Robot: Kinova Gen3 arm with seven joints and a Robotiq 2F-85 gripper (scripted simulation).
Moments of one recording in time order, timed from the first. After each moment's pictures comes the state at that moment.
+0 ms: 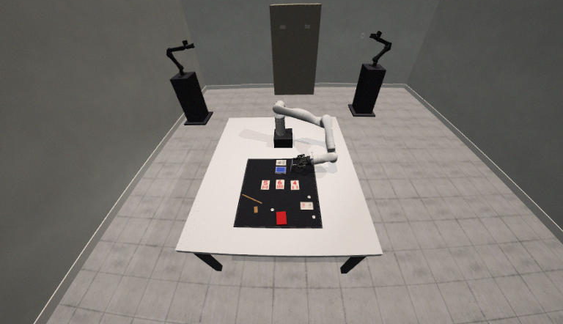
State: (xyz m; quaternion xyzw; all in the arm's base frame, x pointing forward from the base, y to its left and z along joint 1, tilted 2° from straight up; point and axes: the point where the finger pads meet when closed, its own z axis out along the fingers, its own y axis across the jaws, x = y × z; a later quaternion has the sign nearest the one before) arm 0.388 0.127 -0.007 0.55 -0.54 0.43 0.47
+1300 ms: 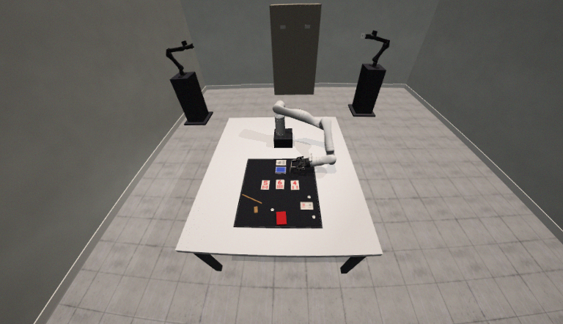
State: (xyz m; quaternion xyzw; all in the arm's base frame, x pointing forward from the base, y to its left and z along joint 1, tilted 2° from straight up) arm 0.389 0.120 -0.030 0.56 -0.54 0.43 0.47
